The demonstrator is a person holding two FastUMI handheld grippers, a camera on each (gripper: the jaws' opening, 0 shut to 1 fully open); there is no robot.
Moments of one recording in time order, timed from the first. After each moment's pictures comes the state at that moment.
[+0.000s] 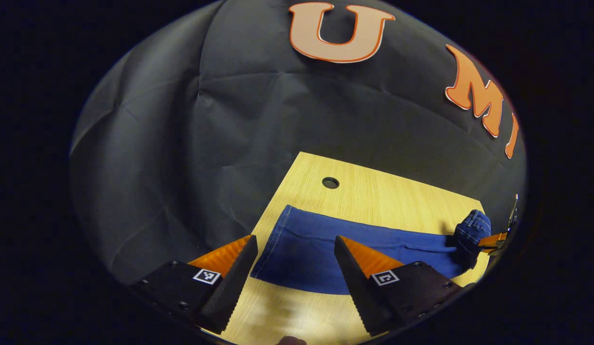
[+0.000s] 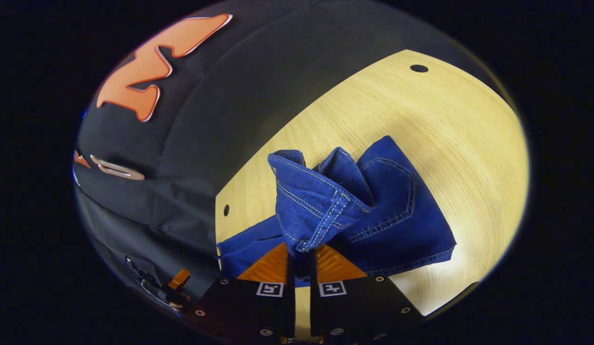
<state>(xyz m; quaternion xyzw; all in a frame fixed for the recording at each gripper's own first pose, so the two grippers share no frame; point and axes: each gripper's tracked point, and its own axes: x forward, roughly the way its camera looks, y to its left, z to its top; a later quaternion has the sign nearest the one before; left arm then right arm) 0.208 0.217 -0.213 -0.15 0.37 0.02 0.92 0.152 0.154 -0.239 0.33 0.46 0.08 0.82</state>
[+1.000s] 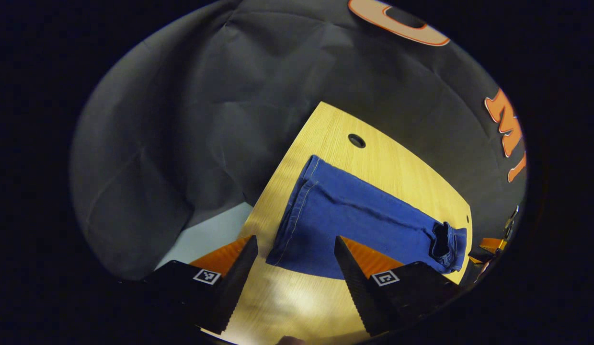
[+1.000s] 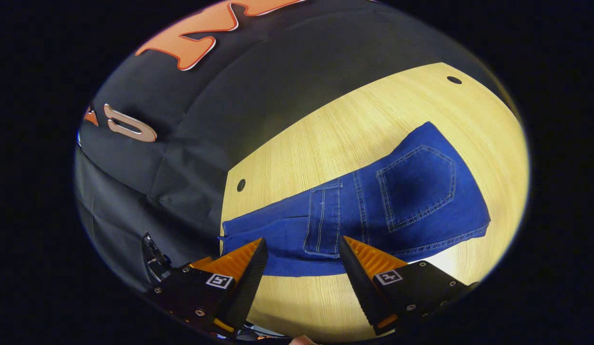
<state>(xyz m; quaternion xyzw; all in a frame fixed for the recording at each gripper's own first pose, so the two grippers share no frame) 0.210 0.238 -0.352 -0.26 0.48 -0.02 0.84 0.127 0.239 -0.210 0.29 0.44 0.12 0.84</state>
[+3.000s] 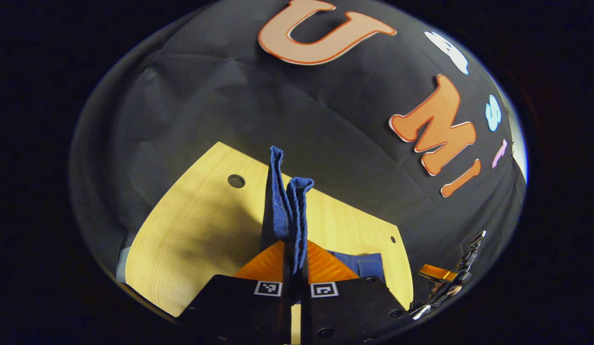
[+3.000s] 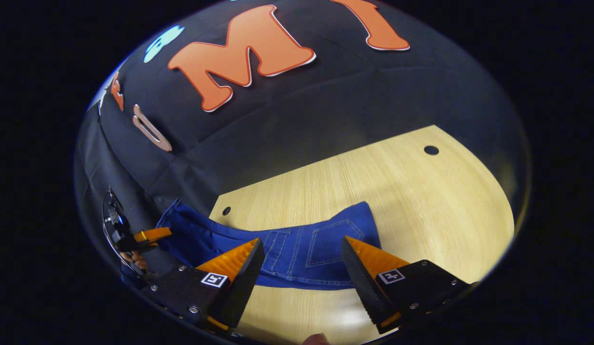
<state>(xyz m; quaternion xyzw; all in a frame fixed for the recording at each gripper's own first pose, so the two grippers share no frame) 0.245 0.066 -0.111 -0.32 0.33 -0.17 0.88 0.129 0.088 -0.145 0.19 0.30 0.11 0.93</state>
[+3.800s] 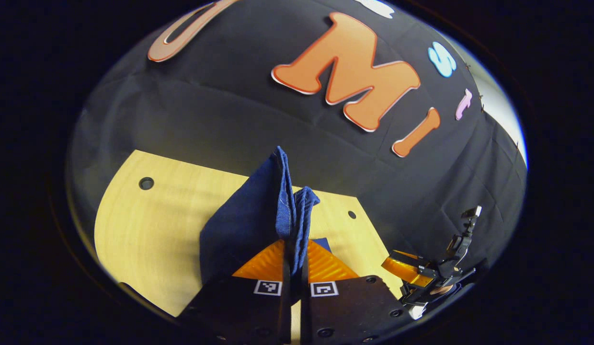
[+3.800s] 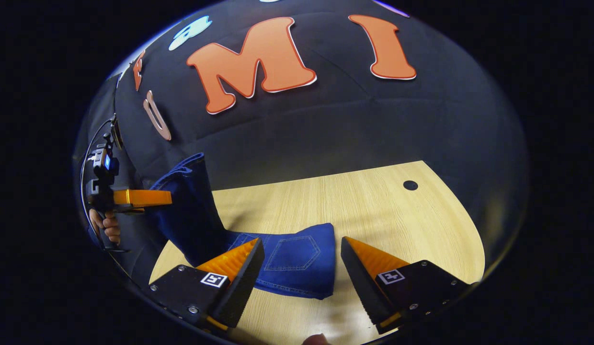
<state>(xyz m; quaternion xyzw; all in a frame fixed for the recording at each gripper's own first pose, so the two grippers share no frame) 0.224 -0.161 -0.035 -0.24 0.33 -0.31 0.86 0.127 0.023 -0.140 0.11 0.27 0.10 0.95</state>
